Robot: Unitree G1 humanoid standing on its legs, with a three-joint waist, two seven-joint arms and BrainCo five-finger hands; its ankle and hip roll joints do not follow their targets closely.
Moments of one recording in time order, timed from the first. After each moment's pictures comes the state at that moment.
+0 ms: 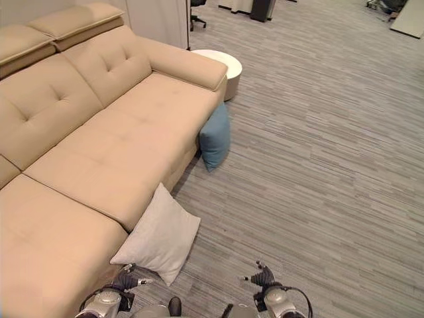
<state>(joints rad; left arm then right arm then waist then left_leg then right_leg) -0.11 0.22 -0.27 1.20 -0.18 -0.12 0.12 -0.13 -0.21 0.33 1.13 0.05 -0.11 -0.15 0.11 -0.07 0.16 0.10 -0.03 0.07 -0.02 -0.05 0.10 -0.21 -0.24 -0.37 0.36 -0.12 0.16</state>
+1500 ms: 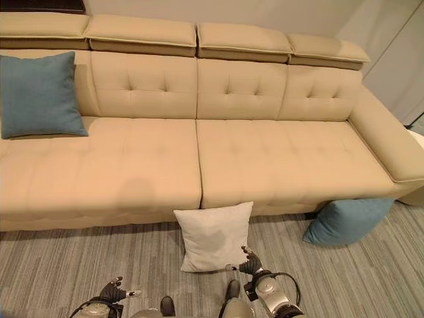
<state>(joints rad) -0.05 0.27 -0.23 1.24 -0.20 -0.12 0.12 -0.12 -0.21 0.41 1.00 0.01 -0.11 -0.13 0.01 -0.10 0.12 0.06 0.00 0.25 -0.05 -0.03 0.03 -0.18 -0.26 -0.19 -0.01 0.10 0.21</state>
